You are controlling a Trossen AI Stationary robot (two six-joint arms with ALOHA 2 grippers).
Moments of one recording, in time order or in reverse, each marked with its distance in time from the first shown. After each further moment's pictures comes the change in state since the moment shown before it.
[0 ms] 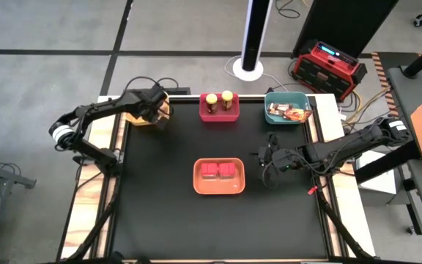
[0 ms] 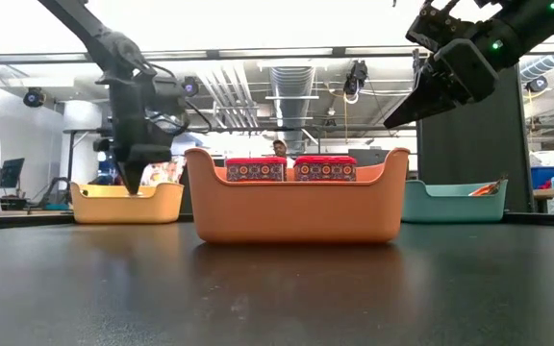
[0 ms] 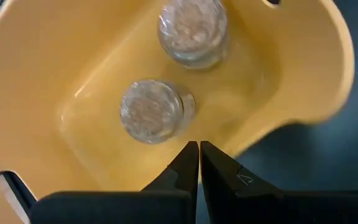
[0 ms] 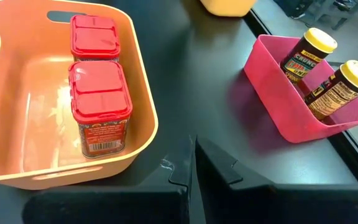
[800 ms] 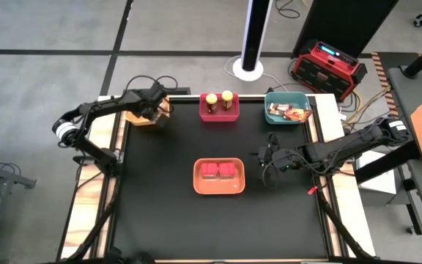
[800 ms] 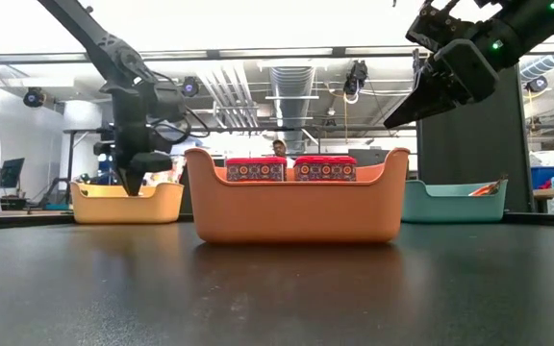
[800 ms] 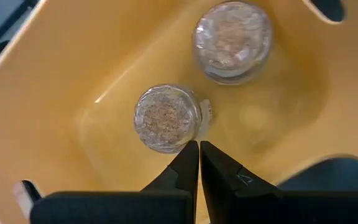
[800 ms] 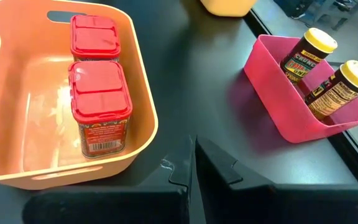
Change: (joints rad) left arm 0.038 0.046 -0.003 0.060 -0.052 0.005; right arm 0.000 0.000 0.000 0.000 0.000 -0.001
